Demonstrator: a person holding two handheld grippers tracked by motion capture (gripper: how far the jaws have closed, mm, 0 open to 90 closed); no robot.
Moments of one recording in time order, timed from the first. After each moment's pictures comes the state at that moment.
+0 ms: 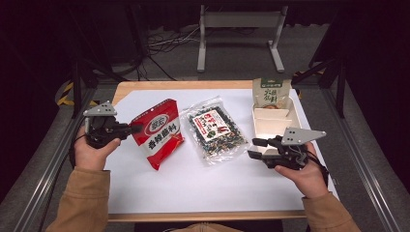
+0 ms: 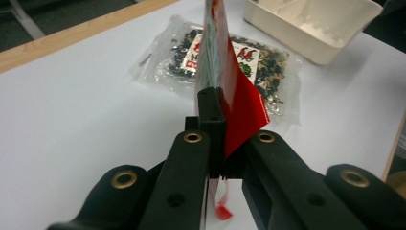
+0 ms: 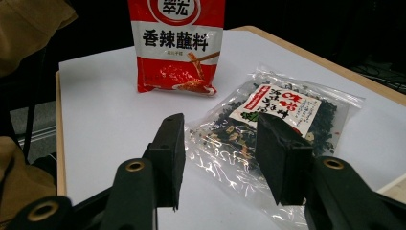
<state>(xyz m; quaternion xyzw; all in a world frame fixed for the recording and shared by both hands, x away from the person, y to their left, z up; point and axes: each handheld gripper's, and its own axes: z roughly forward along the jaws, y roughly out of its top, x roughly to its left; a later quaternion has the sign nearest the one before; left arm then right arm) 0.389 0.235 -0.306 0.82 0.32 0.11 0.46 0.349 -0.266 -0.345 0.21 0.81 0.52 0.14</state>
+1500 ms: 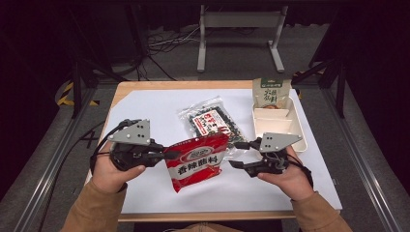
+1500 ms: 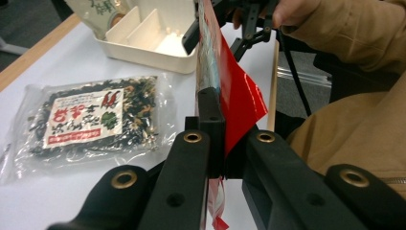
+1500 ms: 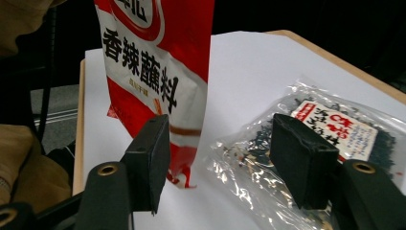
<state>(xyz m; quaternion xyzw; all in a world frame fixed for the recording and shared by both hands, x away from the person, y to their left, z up) 0.325 0.147 -0.267 0.87 0.10 0.05 0.47 0.346 -0.217 -0.353 0.15 0.83 0.52 0.12</state>
